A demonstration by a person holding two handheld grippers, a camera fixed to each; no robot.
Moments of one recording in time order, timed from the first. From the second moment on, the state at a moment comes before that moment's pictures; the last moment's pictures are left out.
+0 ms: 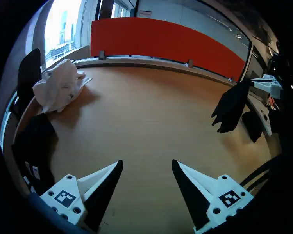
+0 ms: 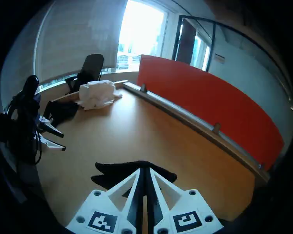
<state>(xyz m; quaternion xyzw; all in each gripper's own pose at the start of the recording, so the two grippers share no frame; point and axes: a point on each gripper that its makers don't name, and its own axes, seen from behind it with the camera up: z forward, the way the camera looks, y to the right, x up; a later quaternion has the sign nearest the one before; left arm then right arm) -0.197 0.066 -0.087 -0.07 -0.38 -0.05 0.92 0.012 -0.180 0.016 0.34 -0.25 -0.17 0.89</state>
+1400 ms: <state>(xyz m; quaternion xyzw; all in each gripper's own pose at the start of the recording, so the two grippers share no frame) -0.194 0.080 -0.076 -0.09 -0.38 -0.04 0.92 0.035 -0.025 0.064 0.23 -0.28 -0.16 0.92</state>
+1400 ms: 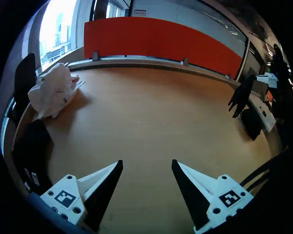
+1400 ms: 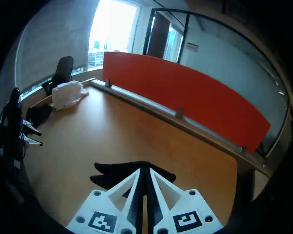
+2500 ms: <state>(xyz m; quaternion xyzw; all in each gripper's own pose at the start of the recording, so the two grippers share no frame) -0.193 0.087 -0.067 -0.09 -0.39 -0.02 0.92 0.039 0.117 0.103 0.13 -0.31 -0.18 0.92</state>
